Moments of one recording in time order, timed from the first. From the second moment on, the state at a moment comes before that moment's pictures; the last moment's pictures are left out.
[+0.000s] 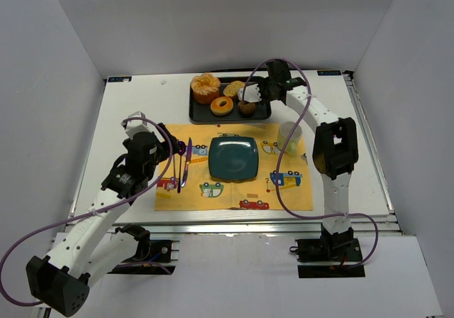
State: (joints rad) left arm -0.44 0.85 0.75 -0.37 -0.43 -0.63; right arm 0.38 2.15 1.90 -0.53 -0.09 -1.60
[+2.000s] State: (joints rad) left arm -0.44 0.82 0.76 -0.34 -0.41 -0.65; right arm 0.56 1.14 0.93 -0.72 -0.41 -1.27
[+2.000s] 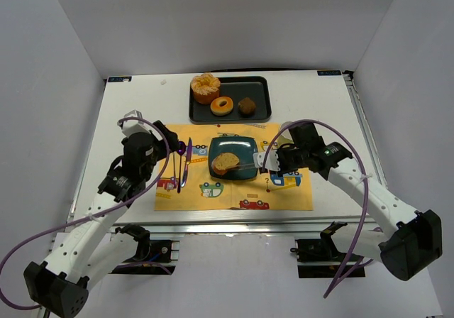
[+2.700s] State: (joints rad) left arm -0.44 0.76 0.75 -0.34 -0.41 -0.68; right arm 0.56 1.08 0.97 -0.70 -0.39 -1.26
